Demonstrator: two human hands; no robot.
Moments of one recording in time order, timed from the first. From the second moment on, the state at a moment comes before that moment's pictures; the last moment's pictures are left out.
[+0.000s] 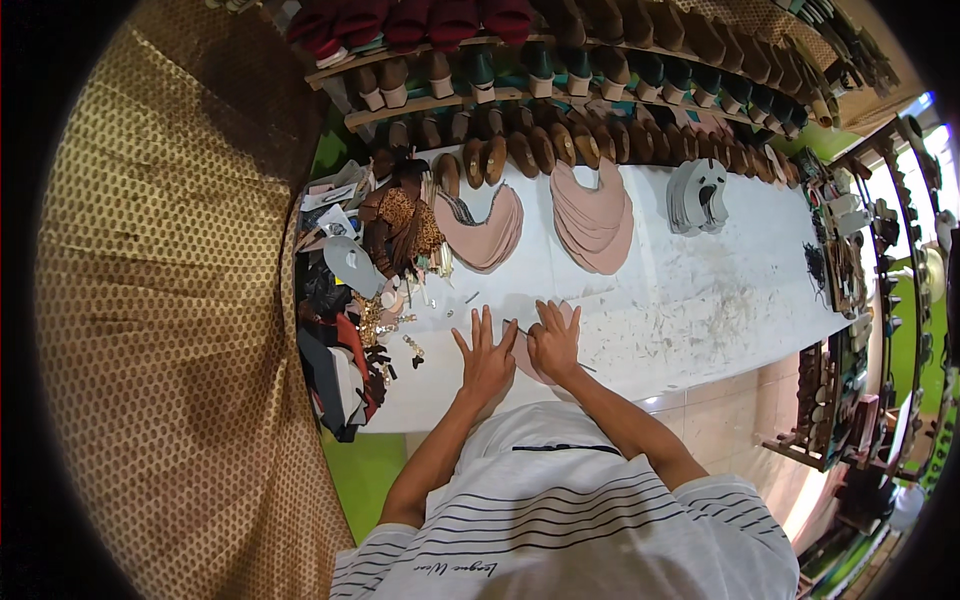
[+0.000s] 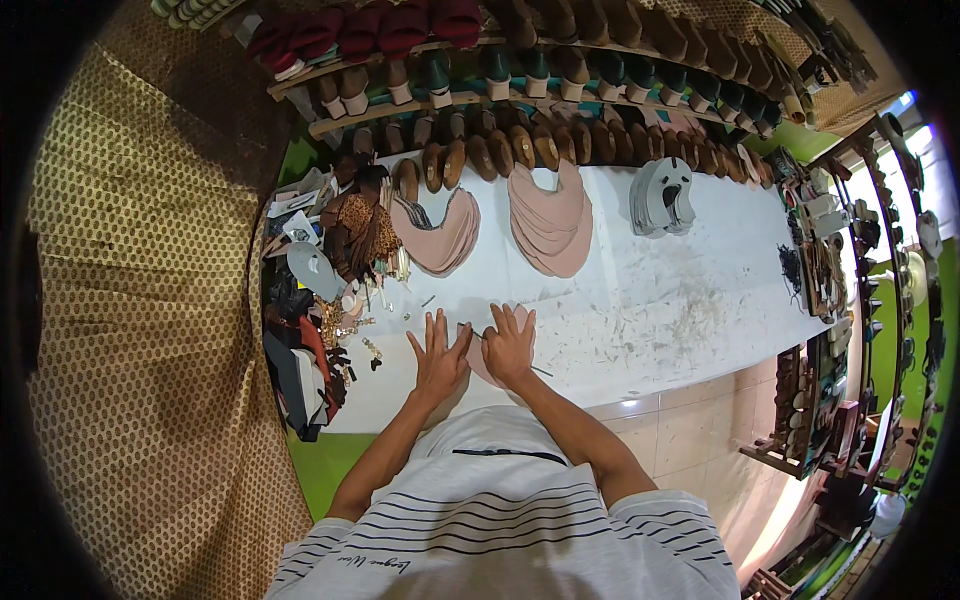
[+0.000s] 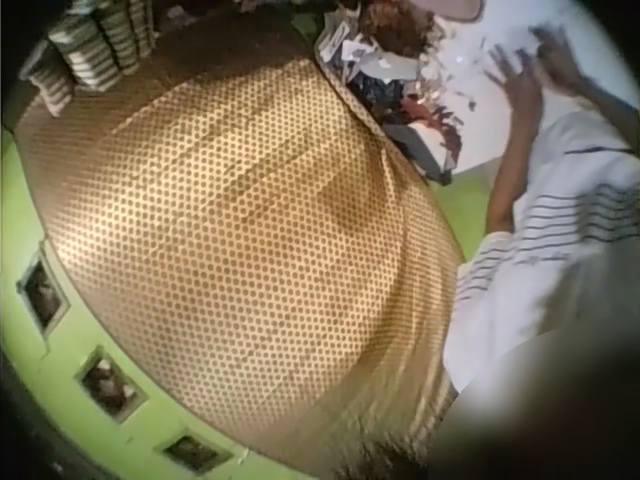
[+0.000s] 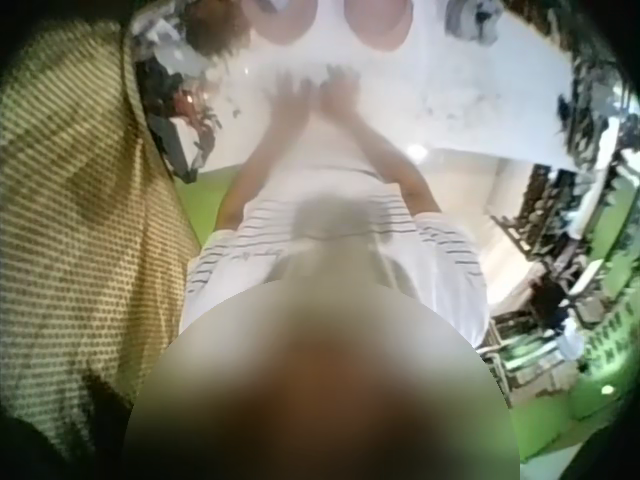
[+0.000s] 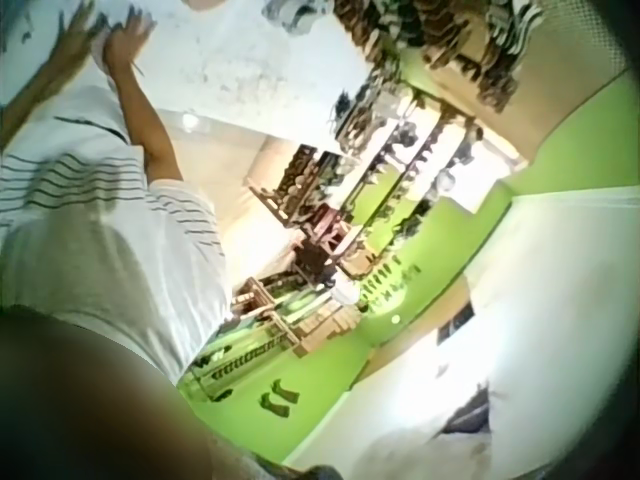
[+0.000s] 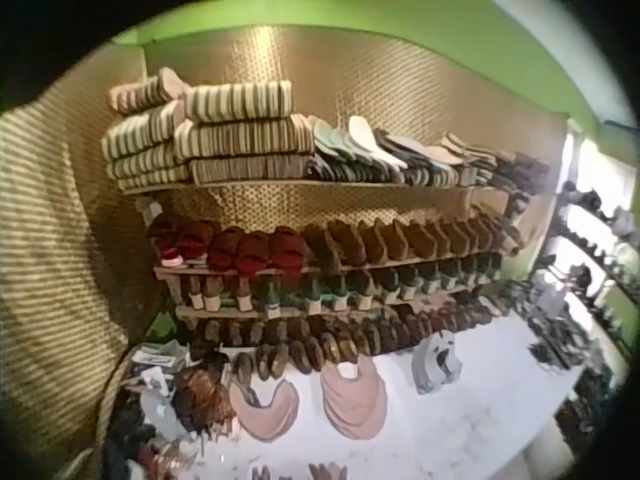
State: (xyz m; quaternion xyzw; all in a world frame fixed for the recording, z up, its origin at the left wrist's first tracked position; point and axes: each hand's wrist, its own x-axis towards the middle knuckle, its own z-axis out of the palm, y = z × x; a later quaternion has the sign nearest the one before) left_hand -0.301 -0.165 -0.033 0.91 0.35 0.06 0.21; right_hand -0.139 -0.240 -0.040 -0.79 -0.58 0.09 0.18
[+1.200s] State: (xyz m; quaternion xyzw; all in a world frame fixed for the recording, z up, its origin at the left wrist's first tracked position) left_hand -0.305 -0.169 -0.036 0.92 0.34 0.04 0.21; right_hand -0.152 -0.234 -0.038 -0.81 -0.56 0.10 0.14
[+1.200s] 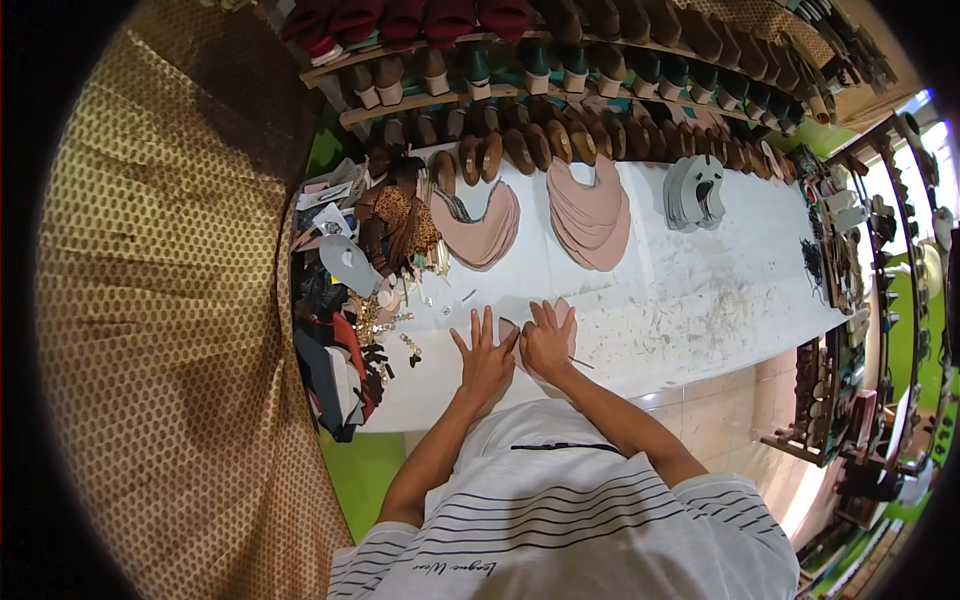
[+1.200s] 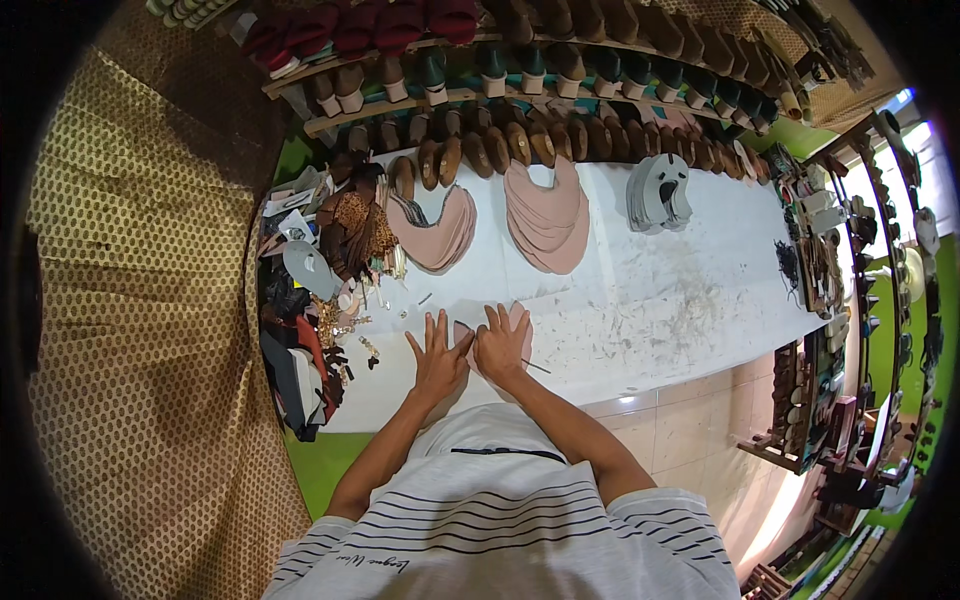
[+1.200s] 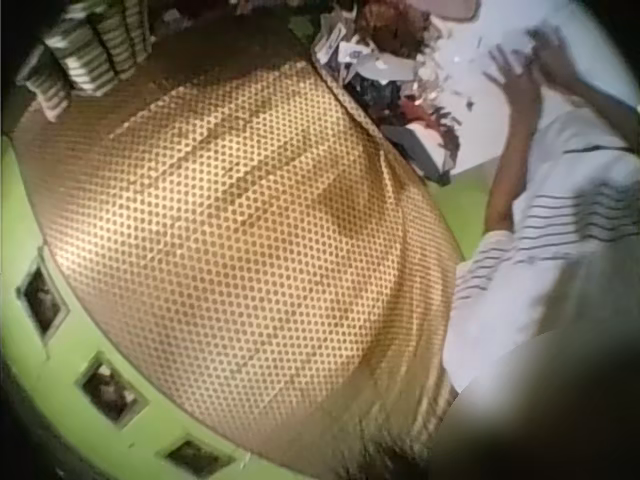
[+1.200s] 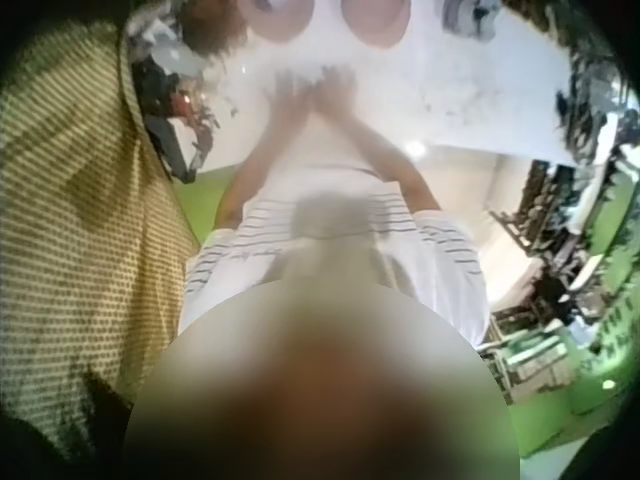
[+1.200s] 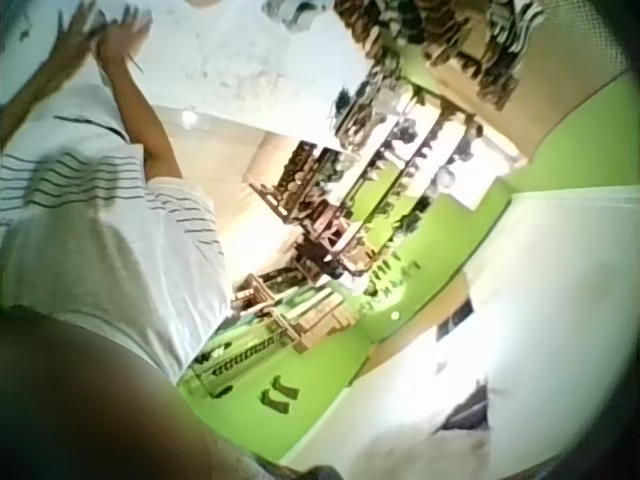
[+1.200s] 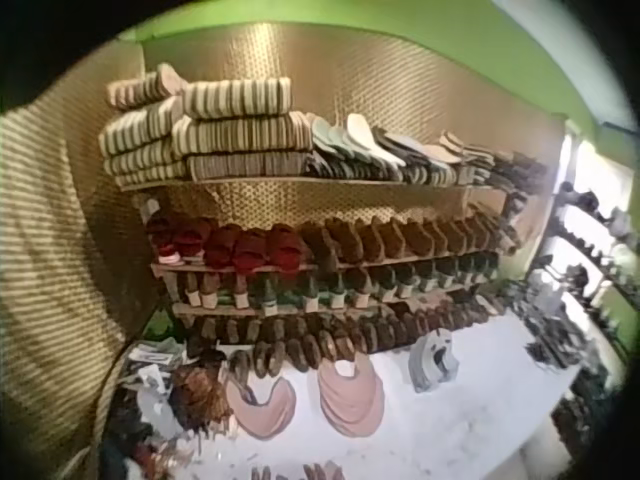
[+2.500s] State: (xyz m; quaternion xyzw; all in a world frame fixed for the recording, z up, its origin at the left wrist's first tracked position) left_hand -0.301 -0.177 -0.027 0.92 0.33 0.05 0.21; right_hand -0.135 -0.266 -0.052 -0.76 -0.61 0.08 0.21
